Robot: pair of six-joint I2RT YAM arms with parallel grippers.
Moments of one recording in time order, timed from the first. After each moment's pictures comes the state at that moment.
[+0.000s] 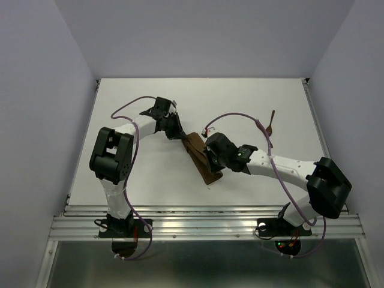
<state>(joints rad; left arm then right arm) -0.36 1.88 1.25 -0.34 0.39 -0.65 0.90 1.49 0.96 -0.36 0.14 0.43</state>
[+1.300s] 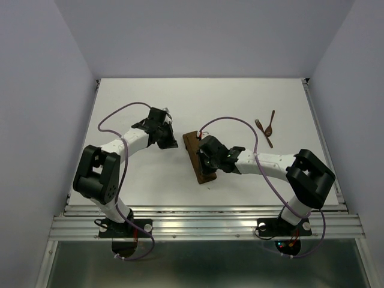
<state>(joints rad) -0.39 1.62 1.05 -0.35 0.17 -0.61 0.92 1.64 0.98 -0.22 0.05 0.55</state>
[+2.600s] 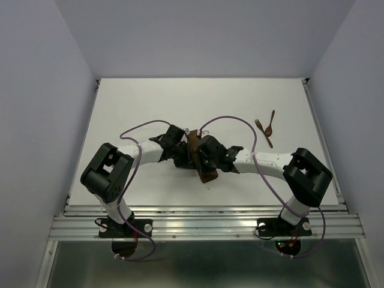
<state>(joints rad) -0.60 1.69 0.86 -0.19 0.35 -0.74 0.92 1.67 1.00 -0.22 0.09 0.58</state>
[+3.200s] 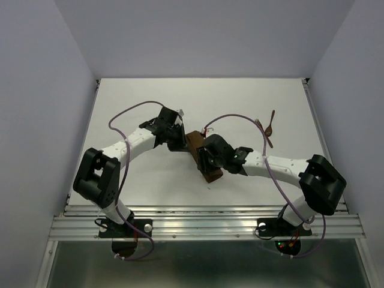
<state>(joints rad) -0.54 1.59 1.04 -0.44 0.27 -0.62 0.92 1.57 0.95 -0.23 0.12 0.53</state>
